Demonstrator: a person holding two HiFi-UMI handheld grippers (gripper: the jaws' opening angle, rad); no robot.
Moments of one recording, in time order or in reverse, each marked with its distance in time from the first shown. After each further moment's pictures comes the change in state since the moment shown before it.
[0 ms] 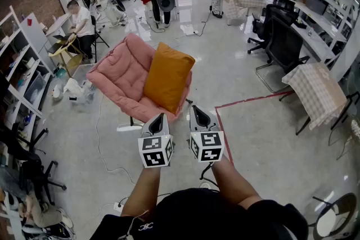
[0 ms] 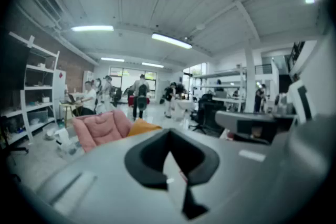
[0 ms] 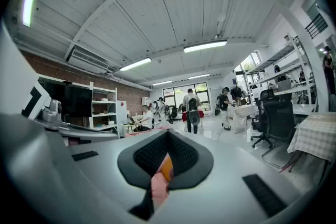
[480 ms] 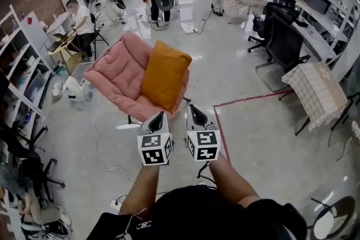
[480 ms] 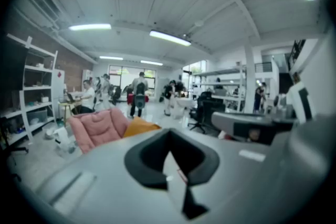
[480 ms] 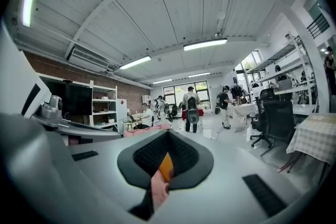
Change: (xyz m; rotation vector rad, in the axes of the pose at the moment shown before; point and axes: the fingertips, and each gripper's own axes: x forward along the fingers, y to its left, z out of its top) left arm 0.019 -0.028 0.002 0.008 0.021 -0.009; right arm 0.002 -0.025 -0.002 -0.005 0.016 0.000
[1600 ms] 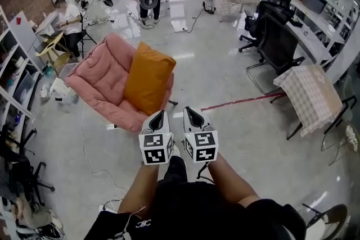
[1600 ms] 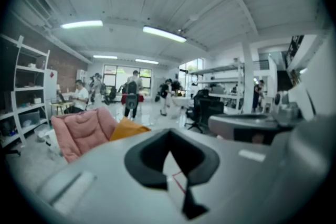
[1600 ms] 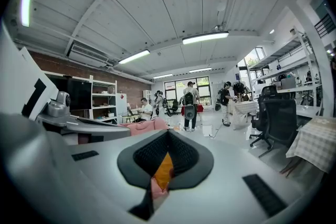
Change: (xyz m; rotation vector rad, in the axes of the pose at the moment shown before) left arm 0.116 -0.067 0.000 0.024 0.005 -0.028; right arm 0.043 -0.107 -0.022 -0.023 0.064 0.025
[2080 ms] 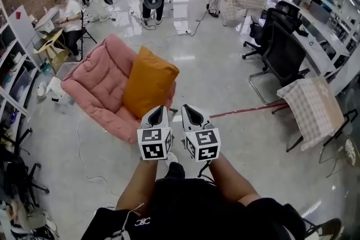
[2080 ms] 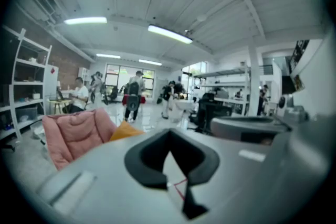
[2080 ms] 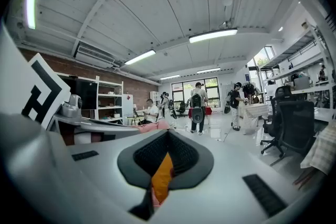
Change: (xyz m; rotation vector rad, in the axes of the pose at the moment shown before) left arm 0.099 0.048 0.027 -0.042 -0.026 0.009; right arm 0.101 -0.024 0.019 -0.029 -0.023 0.091
